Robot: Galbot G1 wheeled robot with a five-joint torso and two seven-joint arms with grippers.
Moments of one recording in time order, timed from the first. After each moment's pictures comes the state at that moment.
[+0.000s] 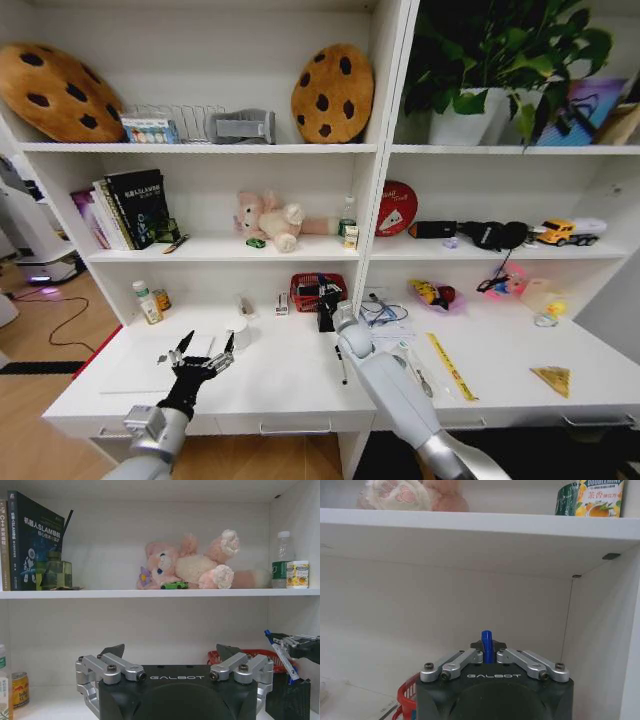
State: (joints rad) left arm 1.73 -1.28 -0.66 -2.36 -0.31 0.14 -0.05; right arm -0.67 1.36 0.01 1.30 0.23 0.02 0.17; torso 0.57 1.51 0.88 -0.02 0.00
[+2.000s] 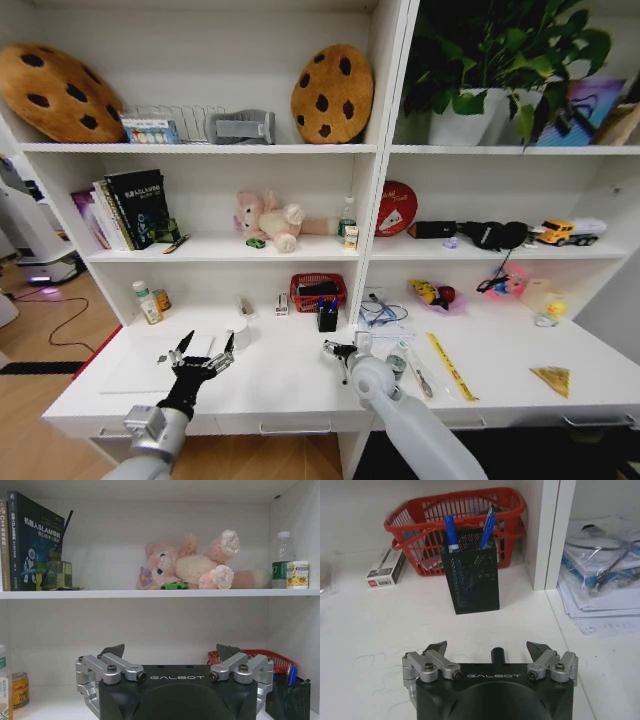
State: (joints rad) left arm 1.73 -1.28 -0.66 -2.36 -0.31 0.14 -0.05; right arm -0.91 1.21 -0.06 1.76 0.94 -0.60 0.76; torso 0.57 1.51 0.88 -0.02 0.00
